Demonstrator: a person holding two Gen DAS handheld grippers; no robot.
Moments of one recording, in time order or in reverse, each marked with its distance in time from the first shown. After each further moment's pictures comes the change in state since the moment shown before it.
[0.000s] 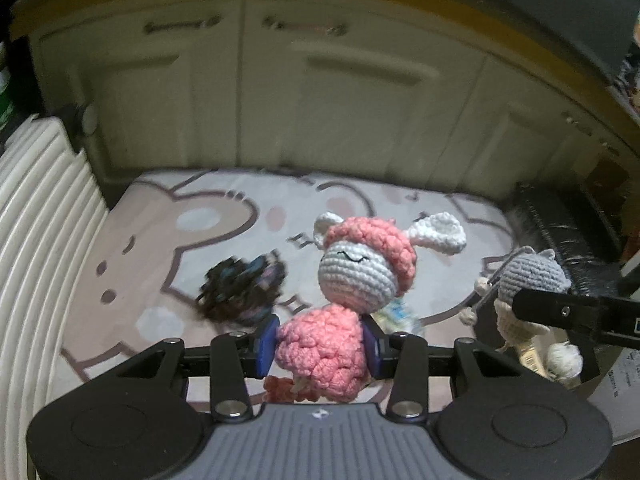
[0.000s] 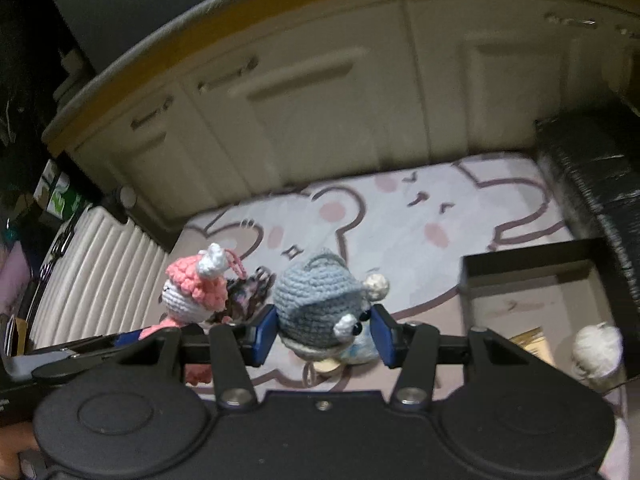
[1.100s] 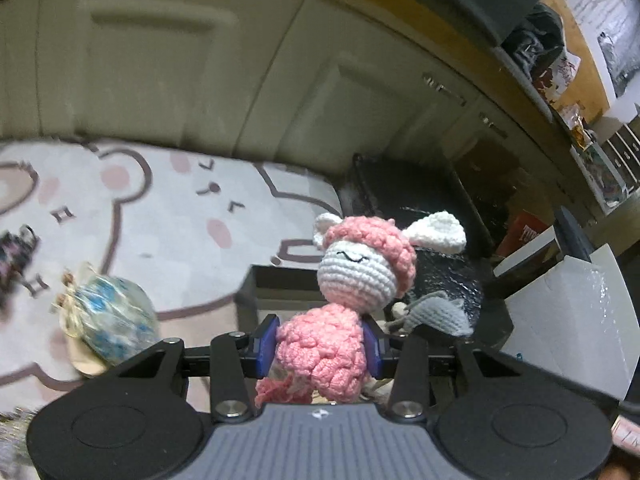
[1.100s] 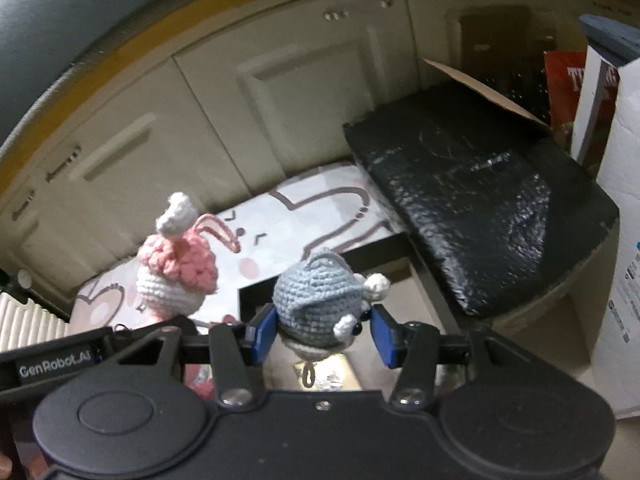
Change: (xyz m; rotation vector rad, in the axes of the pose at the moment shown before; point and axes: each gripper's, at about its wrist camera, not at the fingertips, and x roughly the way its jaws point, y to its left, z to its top) left arm 0.058 -0.178 0.006 -0.102 0.081 -0.340; right arm -0.038 -0.172 -0.009 0.213 -0.078 -0.228
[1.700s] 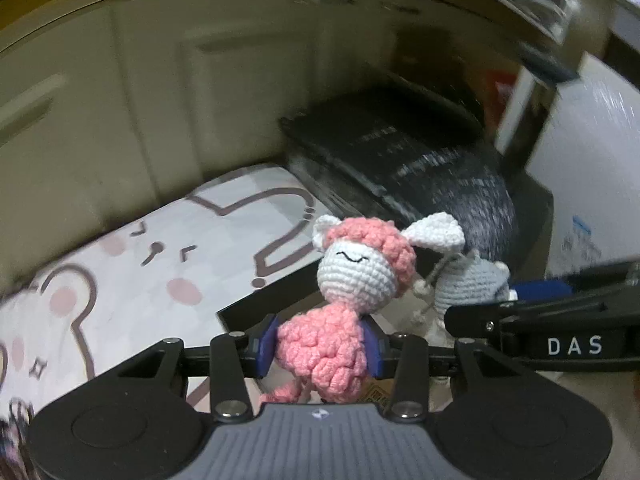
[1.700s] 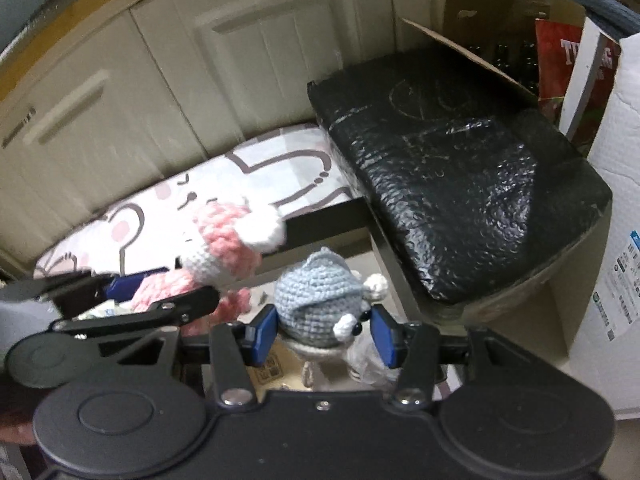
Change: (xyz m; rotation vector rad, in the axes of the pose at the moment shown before) left arm 0.084 -0.037 -0.011 0.596 0.059 0.063; right arm 0.043 -0.024 -0.006 -0.048 0.092 -0.084
